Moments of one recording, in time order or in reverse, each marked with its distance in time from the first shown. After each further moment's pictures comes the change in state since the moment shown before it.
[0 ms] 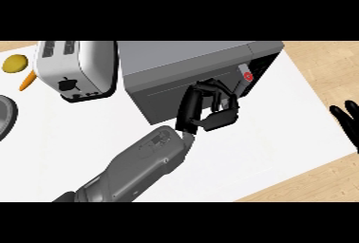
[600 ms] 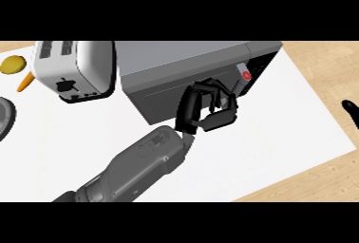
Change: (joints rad) left arm -0.004 0.000 -0.011 0.021 0.064 -0.011 -0.106; right arm -0.031 -0.037 -0.031 -0.014 -0.072 -0.003 0.037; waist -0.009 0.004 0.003
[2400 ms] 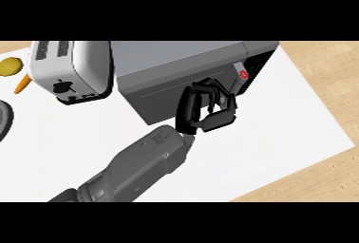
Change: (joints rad) left arm -0.023 0.000 -0.044 0.048 0.132 -0.006 -0.173; right arm -0.065 -0.117 -0.040 -0.016 -0.216 0.035 0.109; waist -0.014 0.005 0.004
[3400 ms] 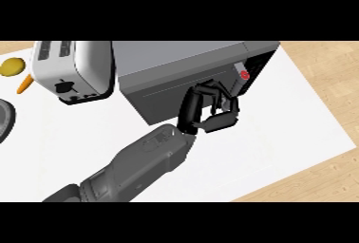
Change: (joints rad) left arm -0.041 0.000 -0.067 0.058 0.015 0.009 -0.024; right arm -0.030 -0.051 -0.011 0.007 -0.116 0.052 0.025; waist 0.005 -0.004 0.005
